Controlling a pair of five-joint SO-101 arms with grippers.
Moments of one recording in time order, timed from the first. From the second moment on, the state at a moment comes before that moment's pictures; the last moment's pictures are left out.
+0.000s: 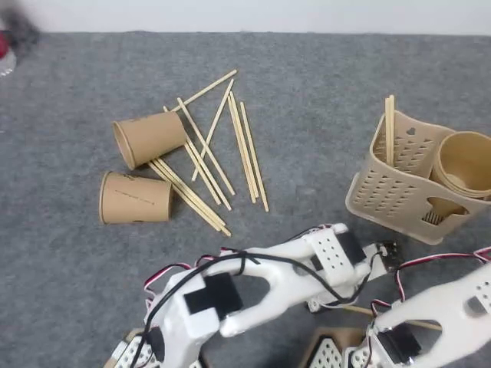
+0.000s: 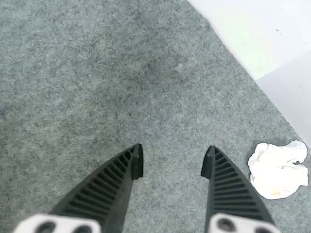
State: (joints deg) left arm 59.4 26.0 8.8 81.3 -2.2; right arm 56.1 42.7 -66.6 81.5 22.0
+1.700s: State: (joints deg) left arm 48.4 9.2 -12.3 99.3 -12.2; right arm 55.5 42.7 -79.1 92.7 15.9
